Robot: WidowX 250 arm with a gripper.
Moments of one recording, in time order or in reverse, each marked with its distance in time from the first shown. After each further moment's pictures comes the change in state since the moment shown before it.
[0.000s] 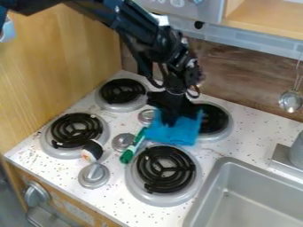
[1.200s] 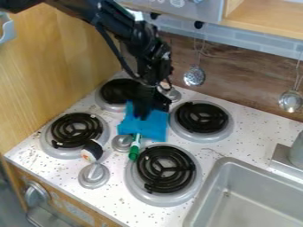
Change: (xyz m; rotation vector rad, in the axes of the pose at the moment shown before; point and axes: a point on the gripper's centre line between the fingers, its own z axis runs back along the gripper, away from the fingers) arm -0.004 0.053 -0.010 0.101 0.073 0.104
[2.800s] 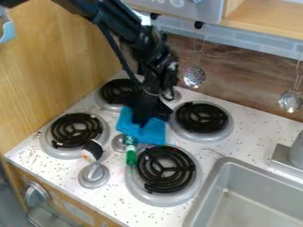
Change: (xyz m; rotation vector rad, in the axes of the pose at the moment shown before) arm -0.017 0.009 0.005 0.093 0.007 -0.017
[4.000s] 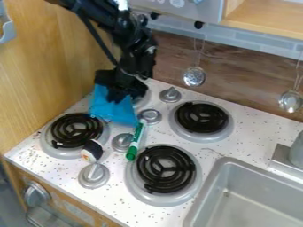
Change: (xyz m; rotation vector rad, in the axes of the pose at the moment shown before) arm 0.026 0.066 0.004 0.150 -0.086 0.223
